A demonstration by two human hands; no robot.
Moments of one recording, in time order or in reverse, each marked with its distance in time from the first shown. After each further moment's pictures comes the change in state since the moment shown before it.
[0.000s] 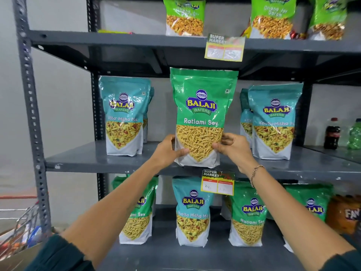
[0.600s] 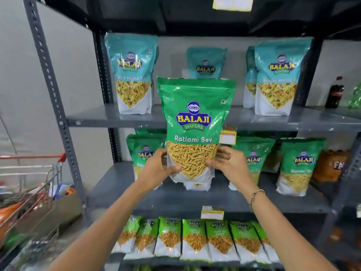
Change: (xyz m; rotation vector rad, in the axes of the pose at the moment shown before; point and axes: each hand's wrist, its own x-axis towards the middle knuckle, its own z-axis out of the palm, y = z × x) left_hand -0.180 -0.077 0.001 0.033 -0.064 -0.164; right_hand -0.180 0.037 0.036 0.050 -0.077 0.110
